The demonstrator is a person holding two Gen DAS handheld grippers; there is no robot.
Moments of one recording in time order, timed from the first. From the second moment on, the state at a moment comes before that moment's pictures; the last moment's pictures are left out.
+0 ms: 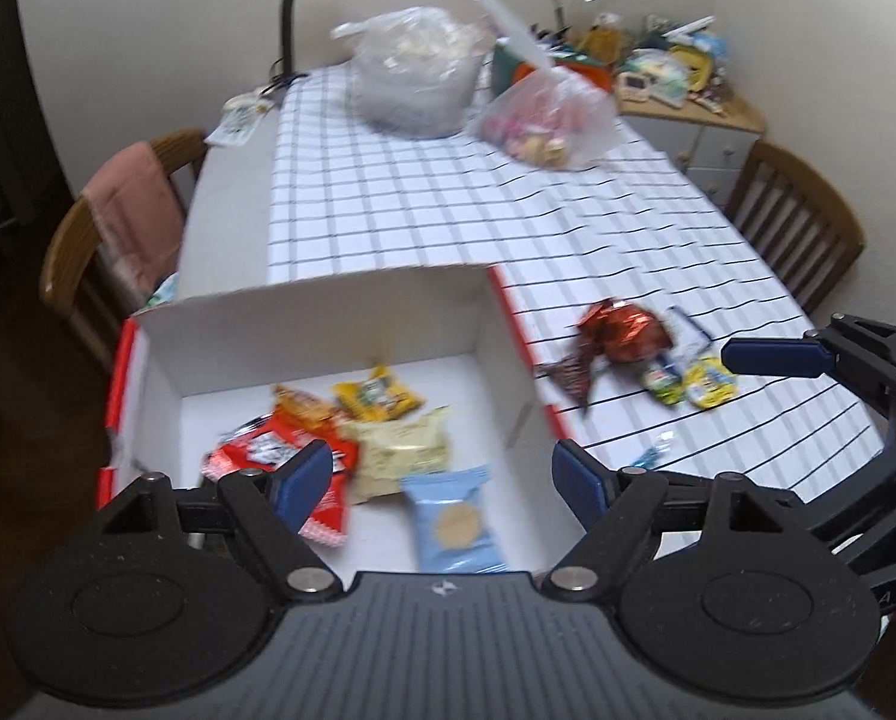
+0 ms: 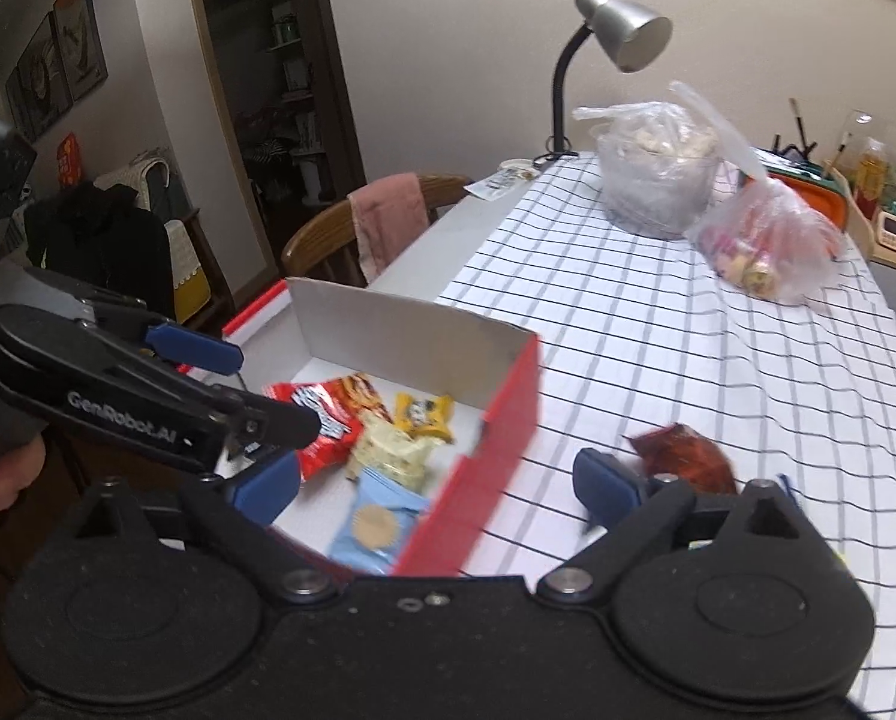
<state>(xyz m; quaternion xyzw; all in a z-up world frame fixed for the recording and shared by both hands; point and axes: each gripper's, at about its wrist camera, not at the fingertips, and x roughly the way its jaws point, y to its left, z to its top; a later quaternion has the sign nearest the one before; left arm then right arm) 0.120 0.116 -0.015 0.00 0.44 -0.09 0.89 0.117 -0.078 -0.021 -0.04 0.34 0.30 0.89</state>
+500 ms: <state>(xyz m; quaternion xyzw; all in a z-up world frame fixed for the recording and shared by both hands) 0.125 0.010 -0.042 -0.03 0.45 -0.15 0.88 0.120 -0.200 -0.050 -0.09 0.36 0.28 0.88</state>
